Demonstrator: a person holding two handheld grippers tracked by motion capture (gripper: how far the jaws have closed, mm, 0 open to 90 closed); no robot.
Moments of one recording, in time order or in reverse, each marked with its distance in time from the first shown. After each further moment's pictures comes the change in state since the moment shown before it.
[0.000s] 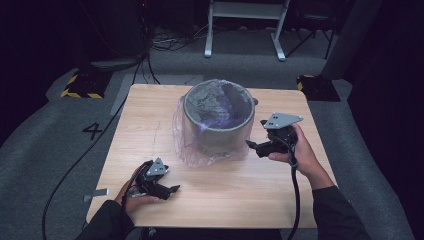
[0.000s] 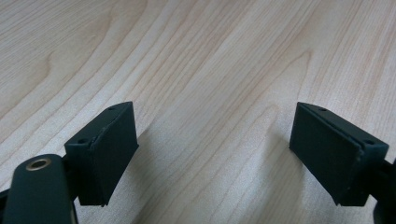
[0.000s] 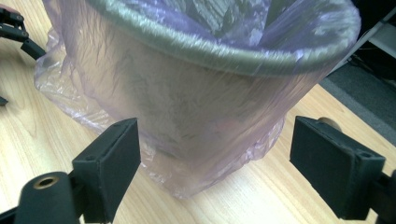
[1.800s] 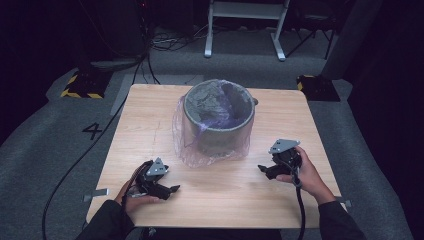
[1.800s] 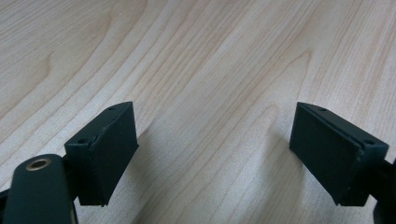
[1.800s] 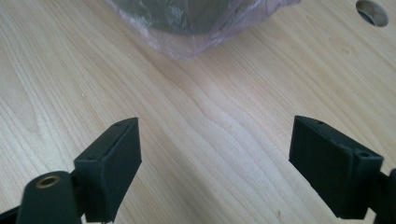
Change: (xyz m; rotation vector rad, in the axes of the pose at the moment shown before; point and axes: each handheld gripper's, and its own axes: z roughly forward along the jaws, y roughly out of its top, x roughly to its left) left arm 0.000 0.000 0.000 0.000 0.000 0.000; right arm 0.004 -0.097 0.025 0.226 -0.007 0.027
